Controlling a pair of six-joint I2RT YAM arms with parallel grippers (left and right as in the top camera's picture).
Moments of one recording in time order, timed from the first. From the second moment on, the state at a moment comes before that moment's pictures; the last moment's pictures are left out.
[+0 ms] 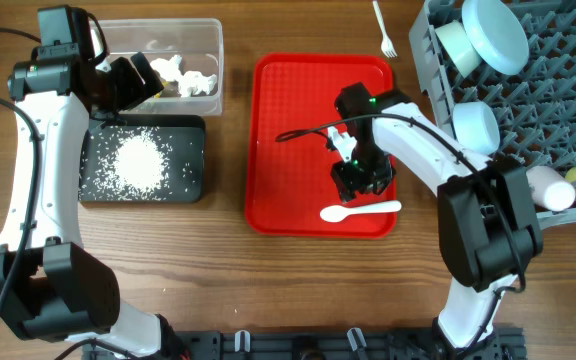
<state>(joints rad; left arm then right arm) 0.13 1.73 1.61 -1.00 0.13 -0.41 0.40 1.98 1.38 -1.14 -0.15 -0.08</state>
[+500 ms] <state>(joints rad) 0.13 1.73 1.61 -1.00 0.13 -0.41 0.40 1.97 1.38 -1.23 -0.01 0.44</state>
